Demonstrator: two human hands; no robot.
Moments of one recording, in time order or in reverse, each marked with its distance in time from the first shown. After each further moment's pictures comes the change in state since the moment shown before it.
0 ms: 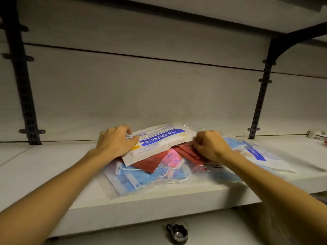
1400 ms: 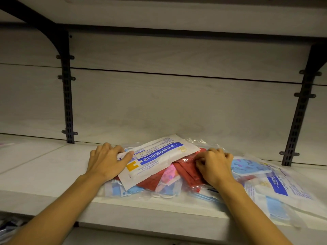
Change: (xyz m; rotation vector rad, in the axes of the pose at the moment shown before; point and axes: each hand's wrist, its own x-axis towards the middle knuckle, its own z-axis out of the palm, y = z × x) left_hand -0.061 0.005 0.005 0.216 0.142 -0.248; right_hand 0.006 0.024 0.017 0.003 0.118 -0.185
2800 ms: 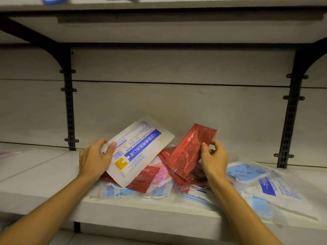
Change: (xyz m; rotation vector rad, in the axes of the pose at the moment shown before) left_hand -0.006 0.008 -0.027 -0.482 0.311 -0.110; right_hand 0.009 0.003 -0.008 1.072 0.356 0.416
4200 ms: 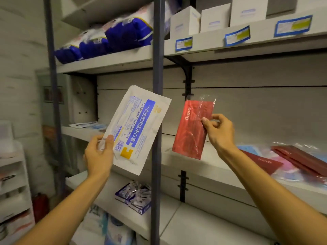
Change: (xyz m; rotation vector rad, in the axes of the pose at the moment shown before) left_hand -0.109 -0.114 -0.372 -0.290 0.568 -0.199; right_hand -0.246 -0.222 0.162 0.309 -0.509 -0.131
